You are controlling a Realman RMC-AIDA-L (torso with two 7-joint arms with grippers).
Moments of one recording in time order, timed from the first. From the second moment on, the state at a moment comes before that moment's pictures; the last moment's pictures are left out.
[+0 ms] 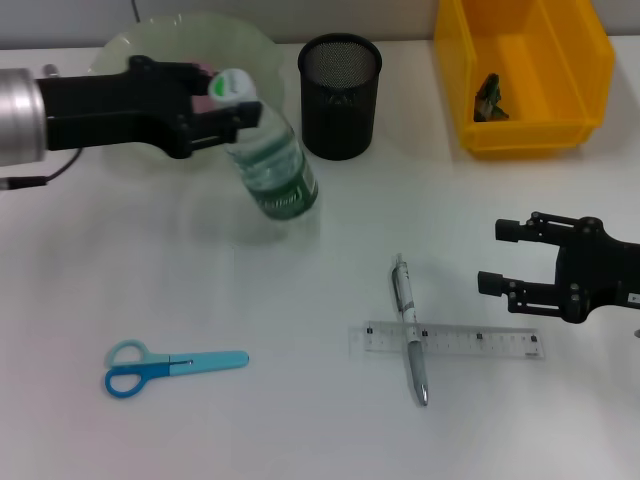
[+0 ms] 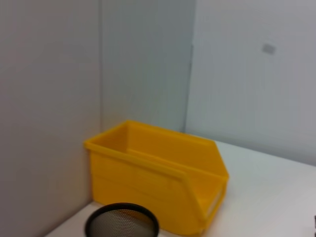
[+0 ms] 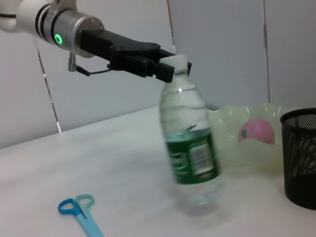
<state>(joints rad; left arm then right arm) -0.44 -2.06 1.02 1.11 1.83 1.40 -1.69 0.40 2.00 -0.78 -0.51 -1.86 -1.57 1.08</state>
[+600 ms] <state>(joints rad) -0.40 -2.06 0.86 1.06 1.80 1.46 -1.60 0.42 2.00 -0.78 -0.51 -1.86 -1.58 1.10</state>
